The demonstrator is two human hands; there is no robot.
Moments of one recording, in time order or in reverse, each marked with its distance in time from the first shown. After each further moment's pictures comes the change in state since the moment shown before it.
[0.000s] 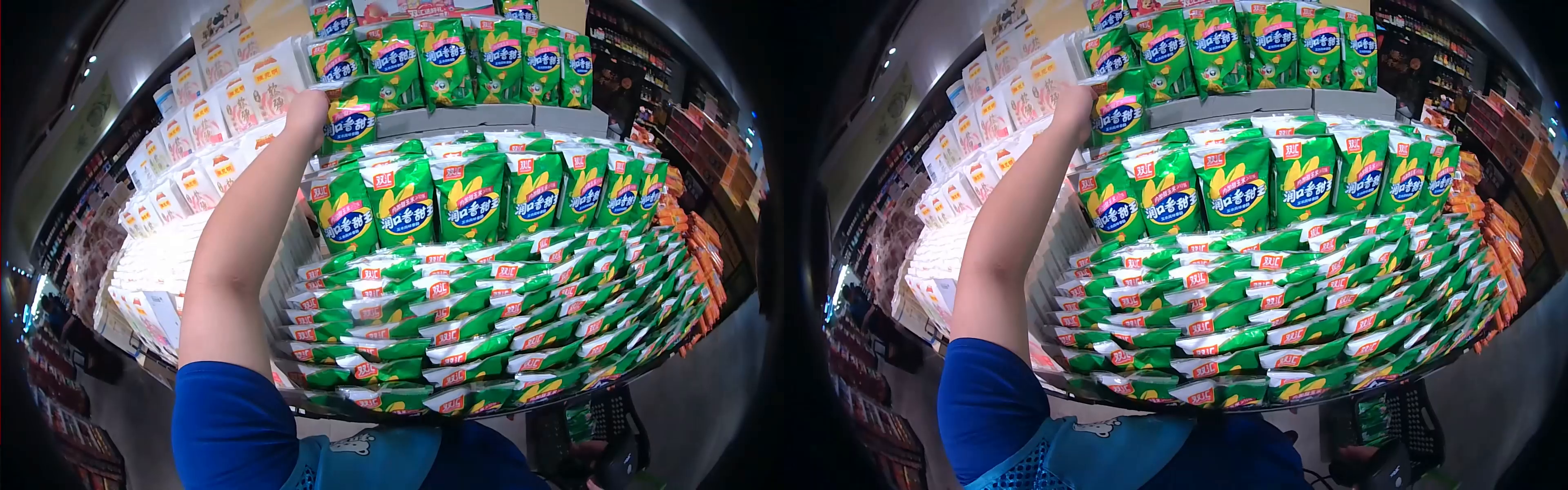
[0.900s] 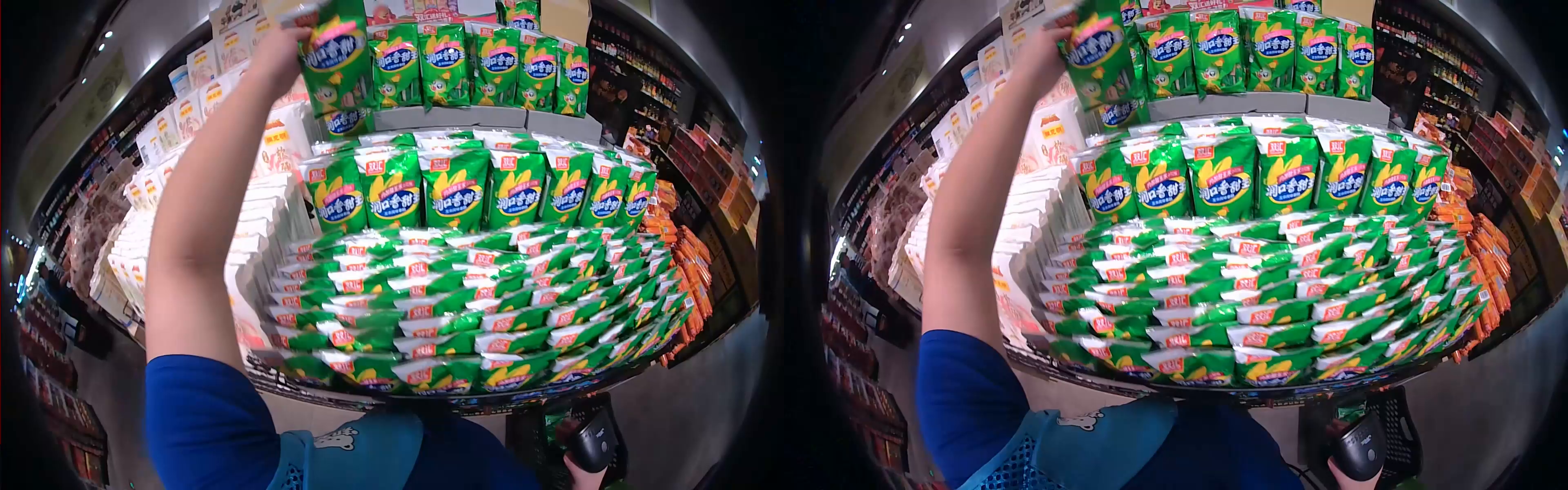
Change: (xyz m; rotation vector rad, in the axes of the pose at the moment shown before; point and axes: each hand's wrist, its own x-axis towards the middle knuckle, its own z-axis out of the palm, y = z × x) left_hand 0.000 0.096 -0.047 1.018 -0.089 0.971; right_hand 0.011 0.003 -0.028 -0.003 0.069 -0.092
